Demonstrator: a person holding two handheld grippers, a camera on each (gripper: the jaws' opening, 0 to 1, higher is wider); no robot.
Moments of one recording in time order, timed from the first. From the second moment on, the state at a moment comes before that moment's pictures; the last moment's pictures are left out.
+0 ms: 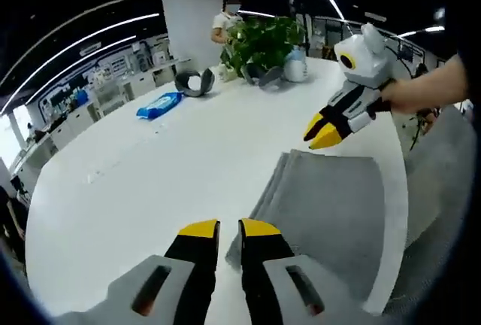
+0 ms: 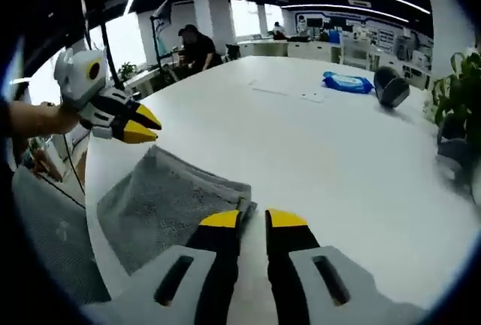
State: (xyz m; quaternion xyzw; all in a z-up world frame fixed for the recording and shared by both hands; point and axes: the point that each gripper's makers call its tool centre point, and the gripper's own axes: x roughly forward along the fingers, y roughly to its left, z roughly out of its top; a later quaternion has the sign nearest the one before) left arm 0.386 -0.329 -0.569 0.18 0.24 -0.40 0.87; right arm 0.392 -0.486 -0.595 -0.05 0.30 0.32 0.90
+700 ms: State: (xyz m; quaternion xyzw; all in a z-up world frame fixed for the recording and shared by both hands) left arm 0.307 -0.348 -0.635 0.20 0.28 -0.46 0.82; right arm 0.296 -0.442 -0.636 -0.06 0.33 0.45 0.83
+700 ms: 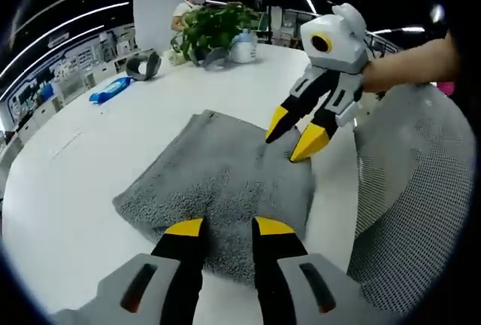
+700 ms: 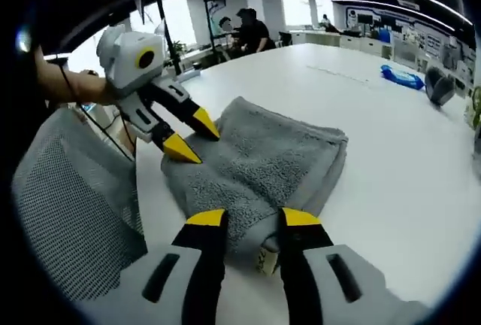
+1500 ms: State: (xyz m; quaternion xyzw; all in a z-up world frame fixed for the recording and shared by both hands) left arm 0.393 -0.363 -0.641 0.20 0.28 -0.51 0.78; right arm 0.365 -0.450 -0.639 -0.07 0.35 0.38 0.85
